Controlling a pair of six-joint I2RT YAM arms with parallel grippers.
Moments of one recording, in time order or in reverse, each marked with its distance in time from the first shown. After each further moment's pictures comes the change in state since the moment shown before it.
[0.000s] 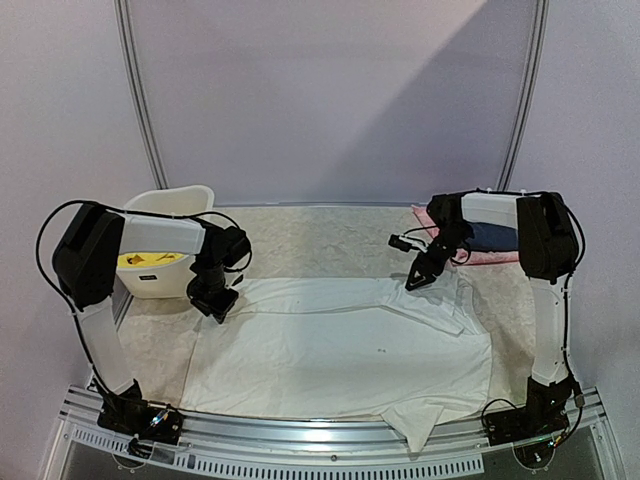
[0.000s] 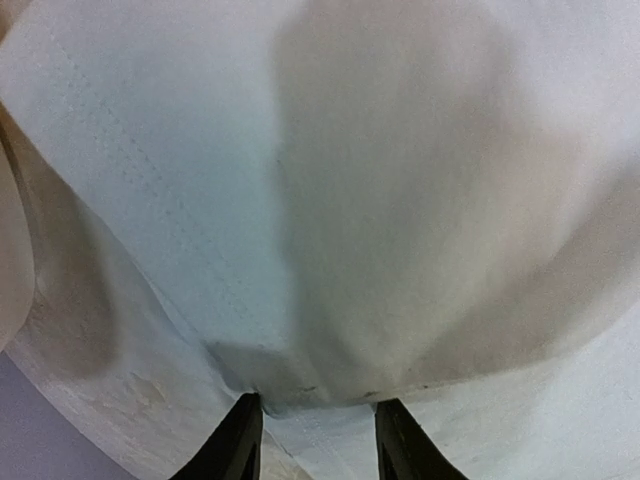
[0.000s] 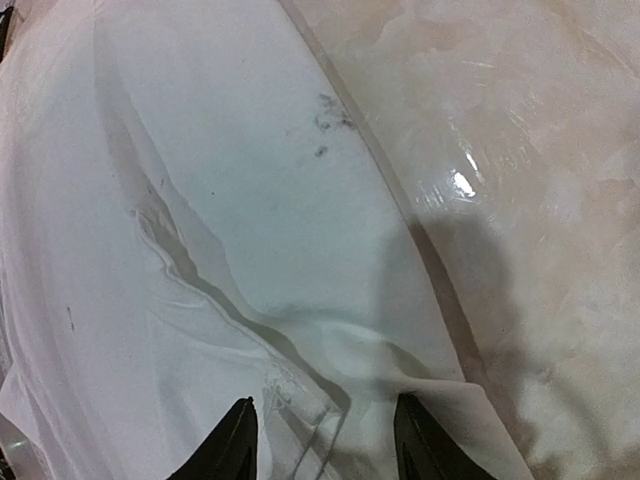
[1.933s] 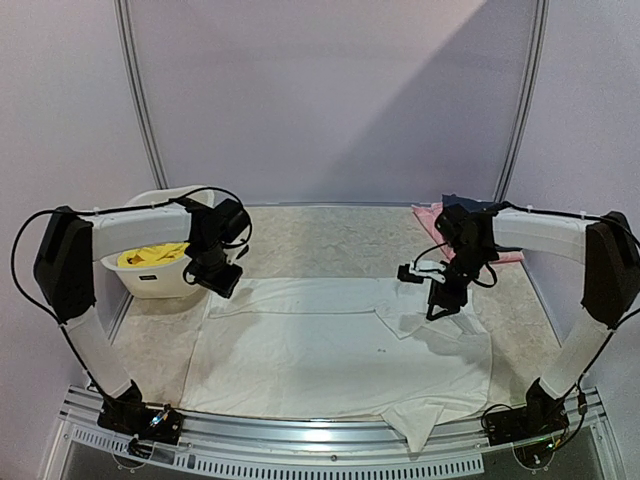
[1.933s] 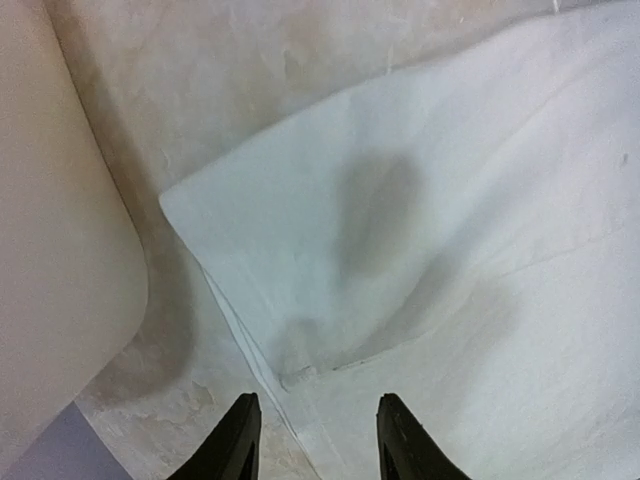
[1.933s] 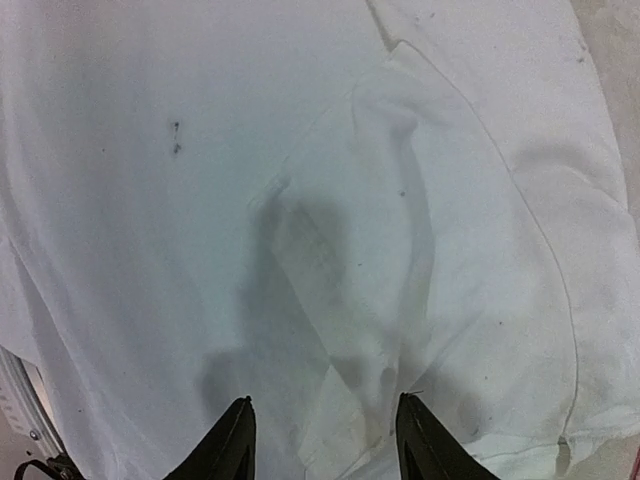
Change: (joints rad) left arm -0.042 -0.132 0.084 0.016 -0.018 0.012; right arm 0.172 -0.539 -0.508 0.071 0.251 -0.047
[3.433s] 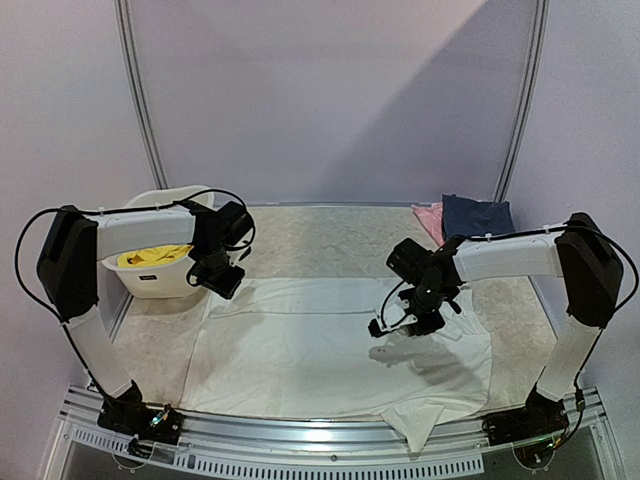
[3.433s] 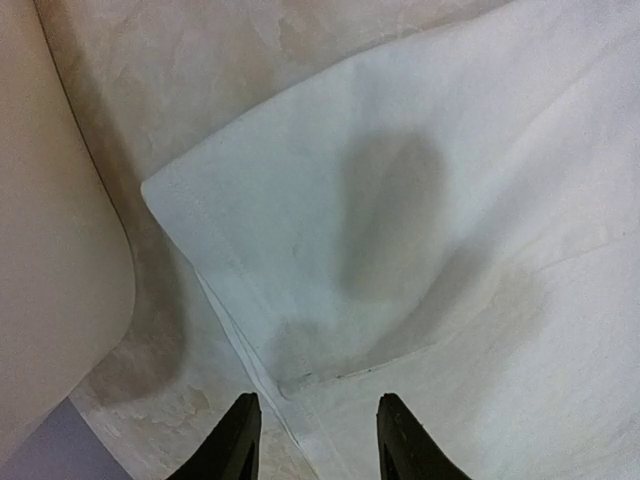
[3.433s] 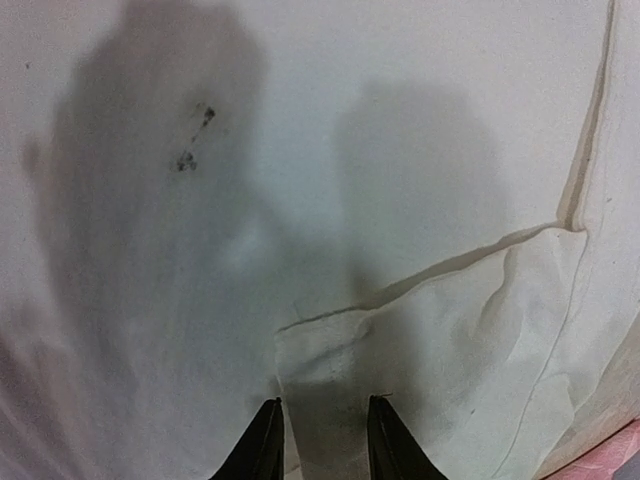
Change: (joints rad) left arm -0.010 0.018 -0.012 0.026 -0.024 0.003; right arm 0.296 0.094 -0.089 0.231 0.358 -0.343
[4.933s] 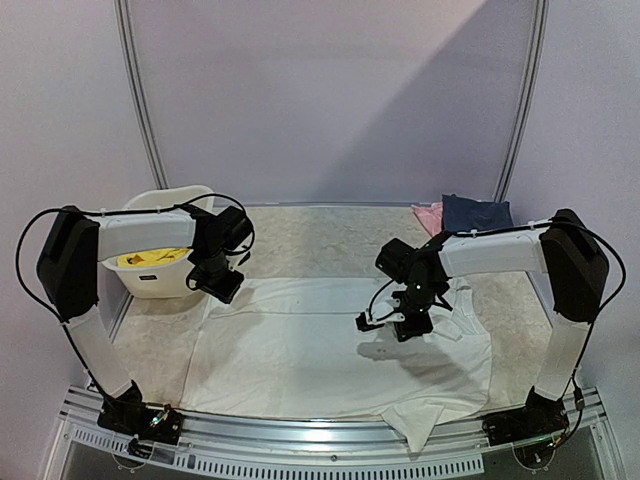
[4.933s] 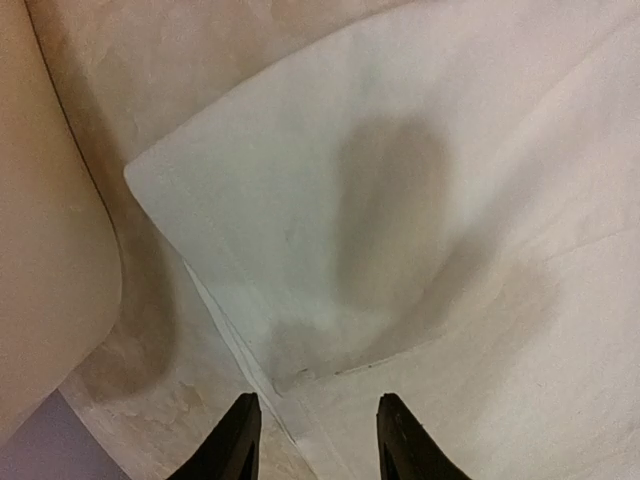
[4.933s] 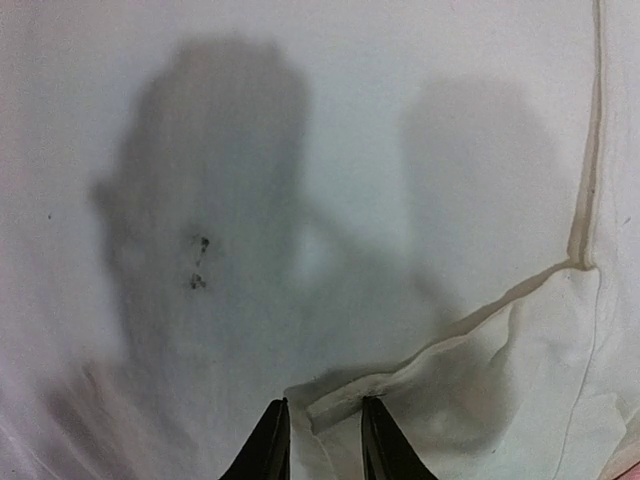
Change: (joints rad) left arm 0.000 0.000 -0.032 0.010 0.005 0.000; right arm 0.025 0.085 0.105 -0.096 -0.099 0.238
